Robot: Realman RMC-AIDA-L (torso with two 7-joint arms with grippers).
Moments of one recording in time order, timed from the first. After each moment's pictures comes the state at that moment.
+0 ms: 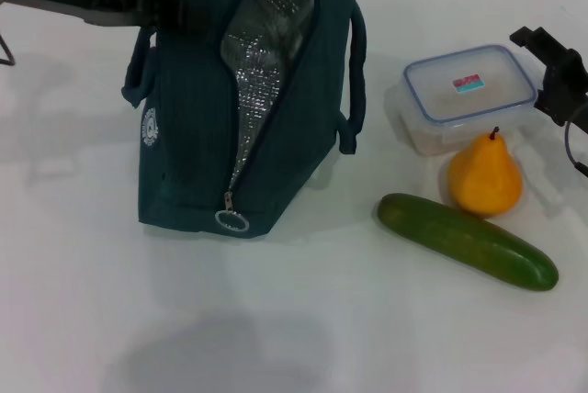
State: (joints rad) left arm -0.62 -2.00 0.76 1.34 2.14 1.80 -2.65; right arm 0.69 2.03 -0.89 0.01 -0.94 -0.97 1.78
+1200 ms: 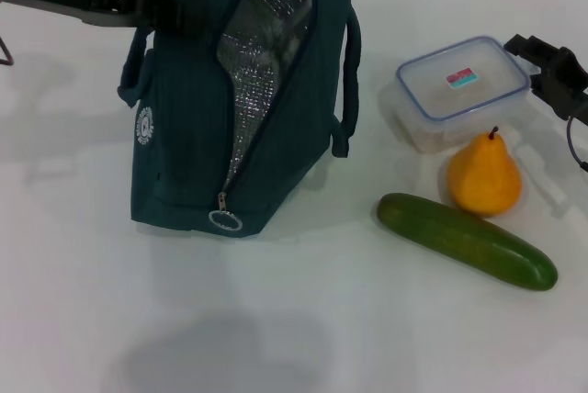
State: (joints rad) left arm -0.63 -2.00 0.76 1.34 2.16 1.80 -2.63; right arm 0.65 2.03 -1.02 -0.11 -0.94 -0.94 1.77
